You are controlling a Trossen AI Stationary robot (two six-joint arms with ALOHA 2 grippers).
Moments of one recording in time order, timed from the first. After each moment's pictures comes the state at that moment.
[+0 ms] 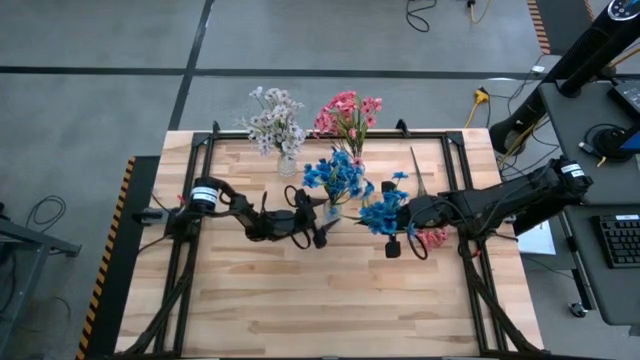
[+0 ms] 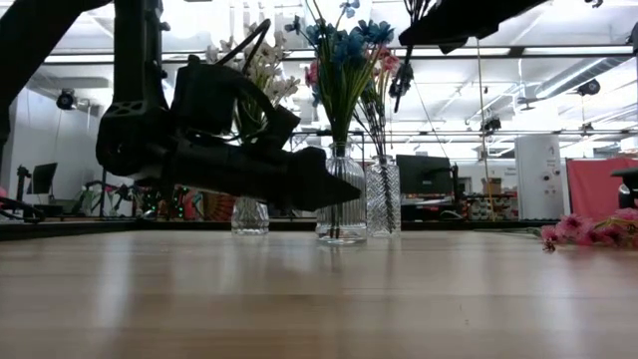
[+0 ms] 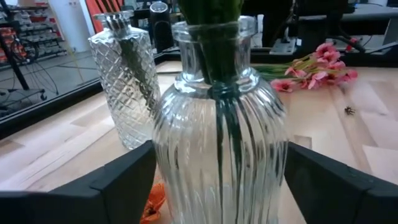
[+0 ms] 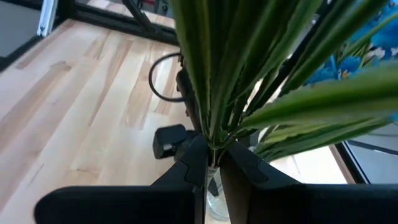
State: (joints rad) left arm -0.04 2.16 0.68 1.36 -0.46 0.00; right arm 0.20 1.14 0.76 -0.02 0.25 -0.17
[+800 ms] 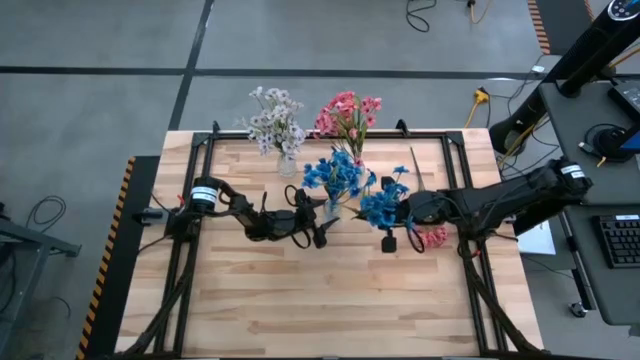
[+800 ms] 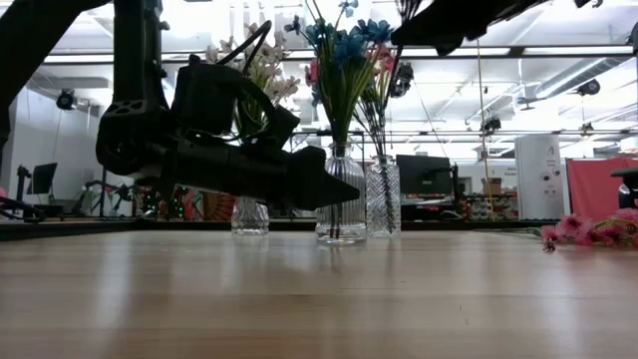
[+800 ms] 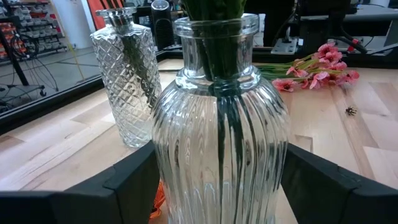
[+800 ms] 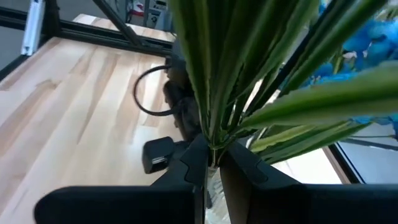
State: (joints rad) left arm -0.04 2.16 0.68 1.35 -0.46 -0.02; right arm 0.17 1.15 0.75 0.05 0.25 -0.14
